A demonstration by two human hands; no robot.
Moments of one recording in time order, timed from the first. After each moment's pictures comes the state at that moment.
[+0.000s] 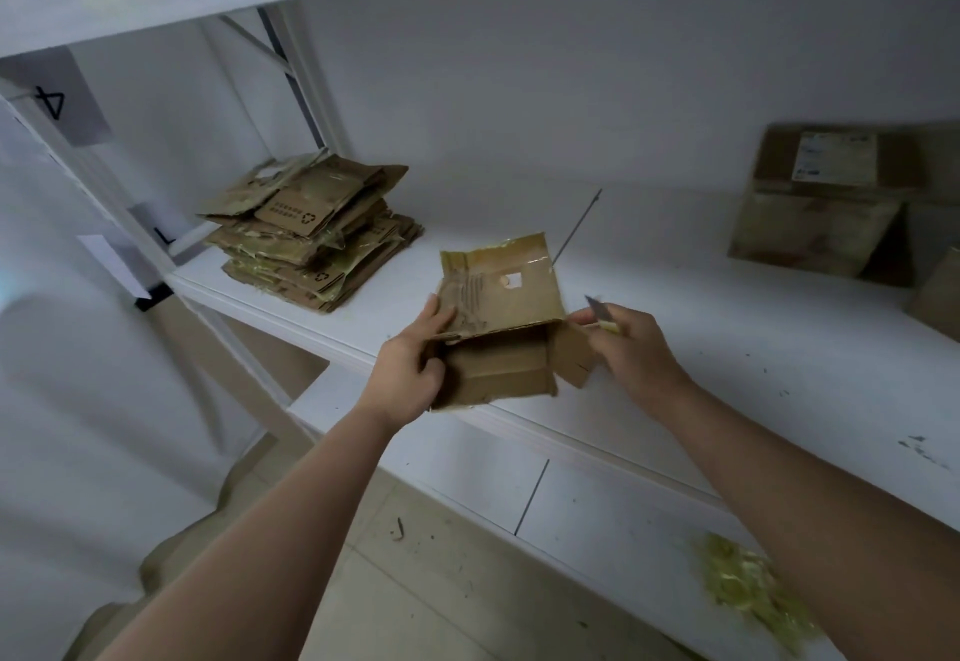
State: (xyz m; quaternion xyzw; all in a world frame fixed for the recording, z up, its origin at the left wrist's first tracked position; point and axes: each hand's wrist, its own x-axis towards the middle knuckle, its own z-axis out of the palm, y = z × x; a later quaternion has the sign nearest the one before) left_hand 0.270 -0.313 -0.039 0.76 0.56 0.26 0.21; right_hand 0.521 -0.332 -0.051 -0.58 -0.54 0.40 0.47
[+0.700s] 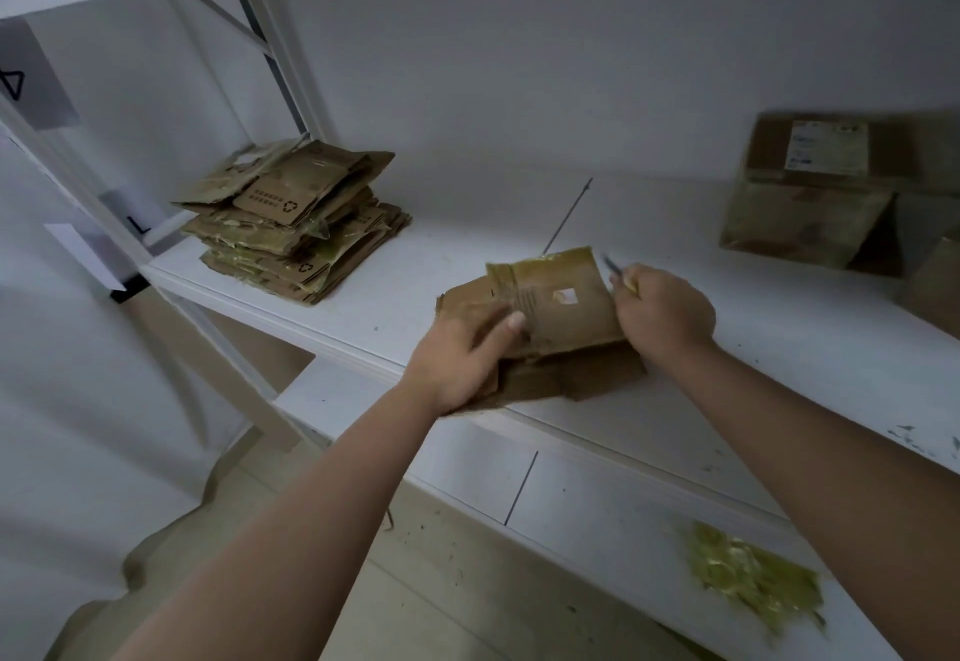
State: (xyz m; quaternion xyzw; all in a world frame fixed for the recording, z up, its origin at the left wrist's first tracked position) left_hand 0.322 -0.305 -0.037 0.81 0.48 0.24 0.23; right_hand 0.547 -0.316 -0.032 -0.75 -0.60 0.05 0.28
